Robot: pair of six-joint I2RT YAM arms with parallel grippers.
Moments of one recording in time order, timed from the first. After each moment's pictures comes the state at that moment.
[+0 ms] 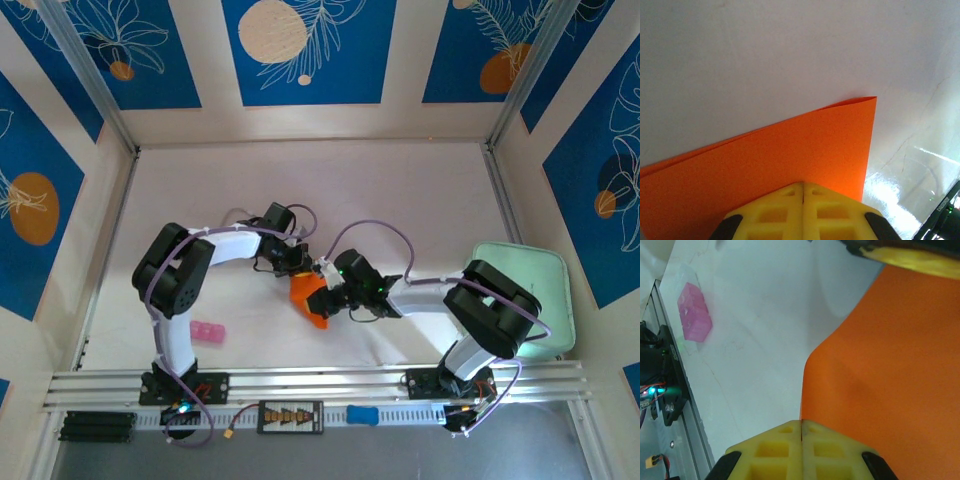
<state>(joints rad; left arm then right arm) -0.56 1.92 1.09 -0.35 0.56 -0.60 0.84 1.57 0.58 0.25 -0.47 0.51</state>
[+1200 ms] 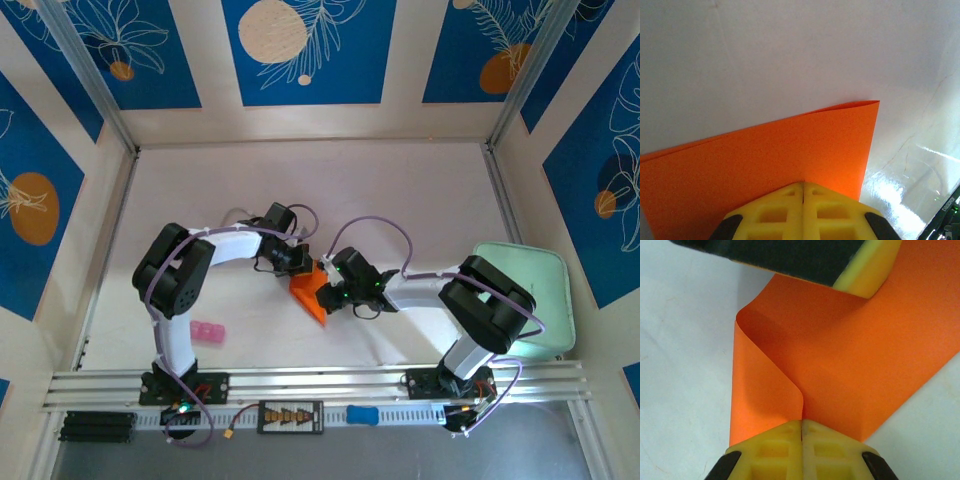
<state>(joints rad) -0.57 1.92 1.10 -0.36 0.54 -0.59 0.83 1.61 0.62 0.10 -0.26 0.40</state>
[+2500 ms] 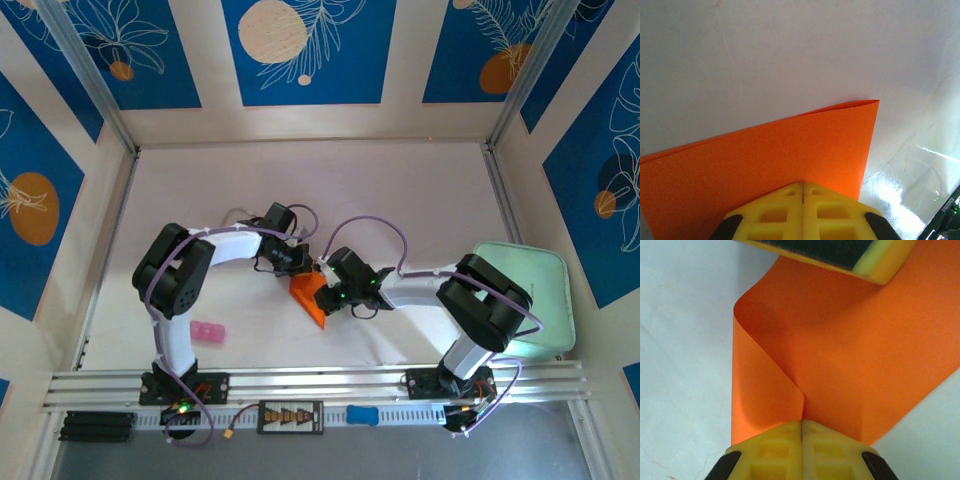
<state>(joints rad) -0.57 1.92 1.10 -0.35 0.54 -0.60 0.84 1.63 0.67 0.02 -0.25 0.39</state>
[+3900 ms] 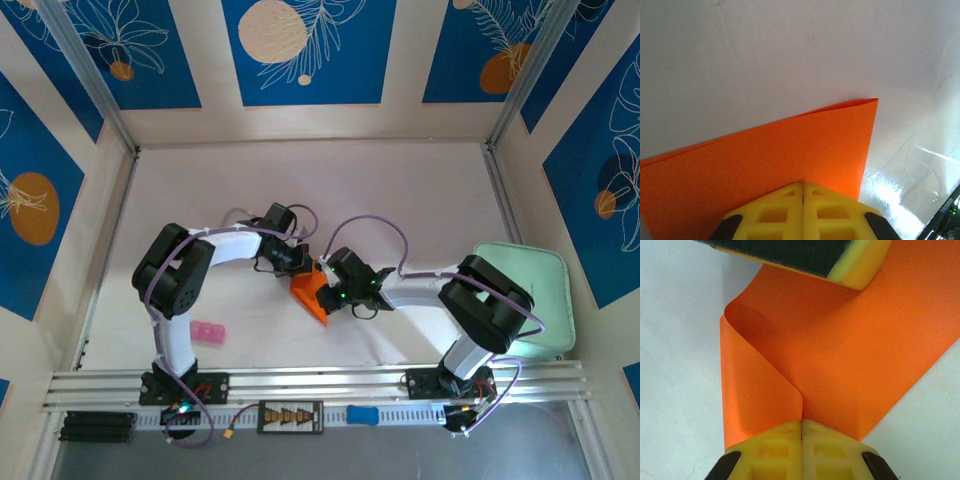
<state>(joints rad) -0.57 1.91 1.09 -0.35 0.54 -0.61 0.85 1.61 0.67 0.00 -0.20 0.39</state>
